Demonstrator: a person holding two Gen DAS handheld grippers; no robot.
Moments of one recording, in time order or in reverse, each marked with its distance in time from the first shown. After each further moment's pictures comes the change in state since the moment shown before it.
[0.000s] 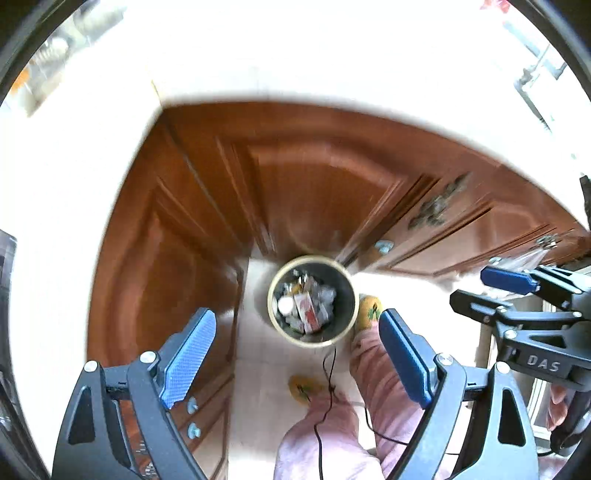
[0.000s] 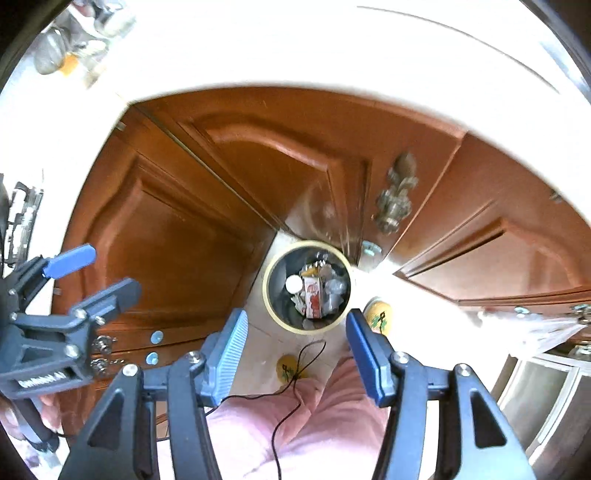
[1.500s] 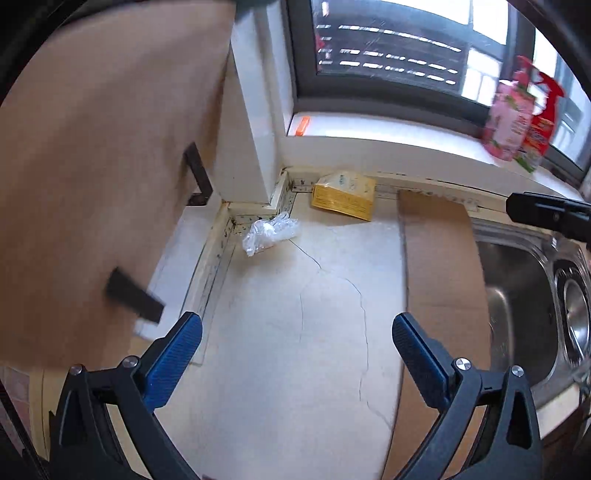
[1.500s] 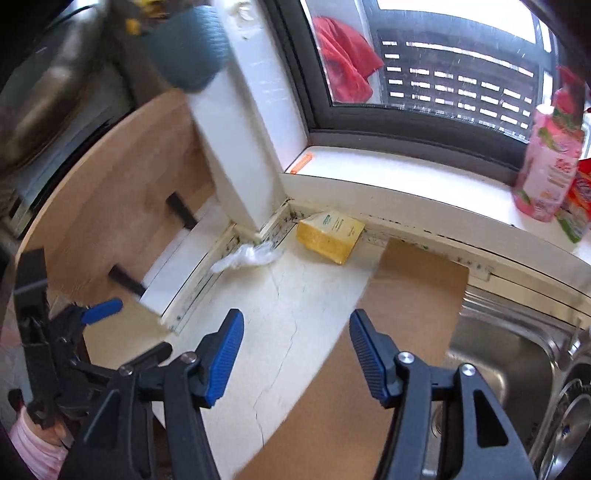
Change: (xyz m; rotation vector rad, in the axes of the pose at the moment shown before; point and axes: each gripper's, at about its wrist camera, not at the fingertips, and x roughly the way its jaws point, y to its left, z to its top) left arm -0.097 -0.056 0.438 0.004 -0.235 0.125; right arm -0.242 -0.118 0.415 -0.065 -0.378 0.085
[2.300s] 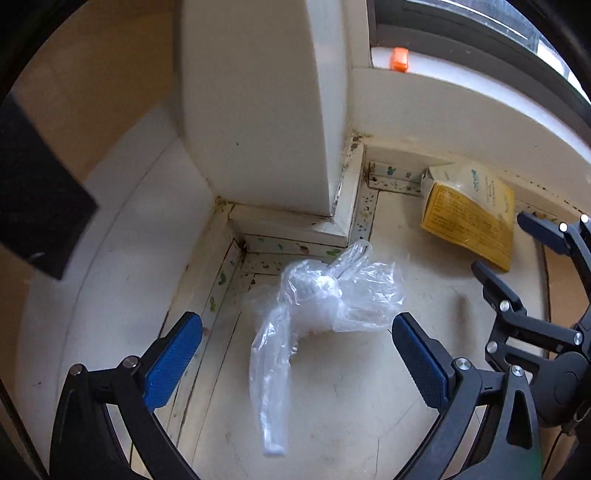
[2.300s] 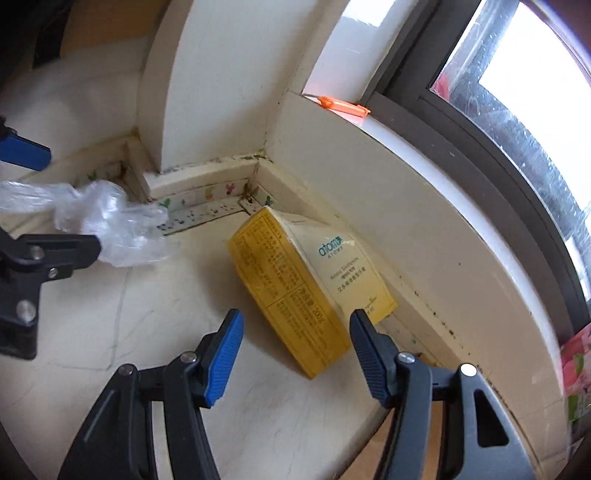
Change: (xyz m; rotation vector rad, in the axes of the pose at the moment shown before) left arm 0.228 0.045 0.056 -0.073 0.065 0.120; right arm 0.278 0.017 0.012 -0.570 -0.090 -0.436
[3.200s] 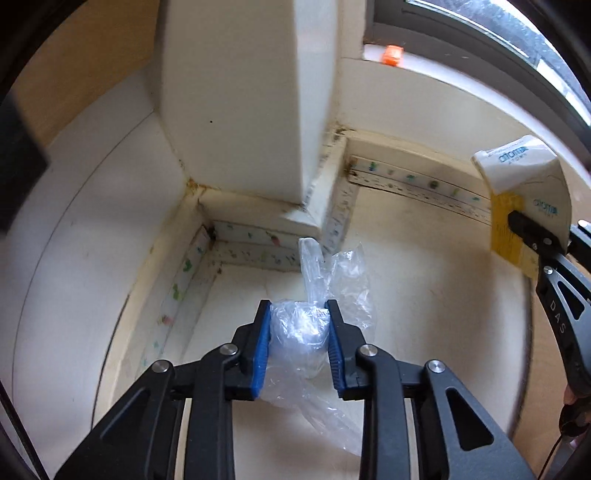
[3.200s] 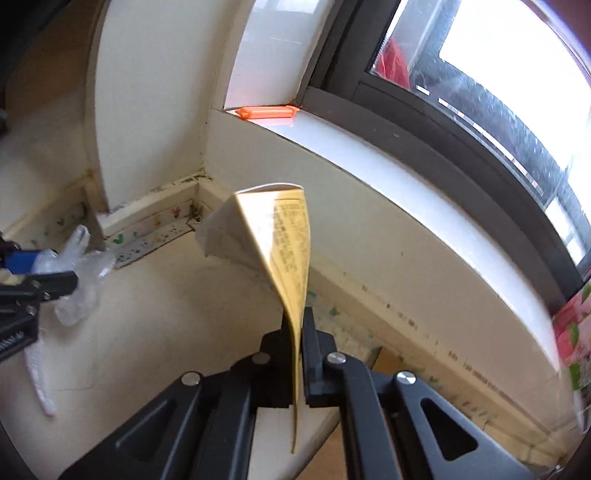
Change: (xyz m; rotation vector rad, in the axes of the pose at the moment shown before) left arm 0.004 -0.008 -0.029 -0.059 -0.021 -0.095; right arm -0.023 -0.059 -0.008 0.184 0.033 0.014
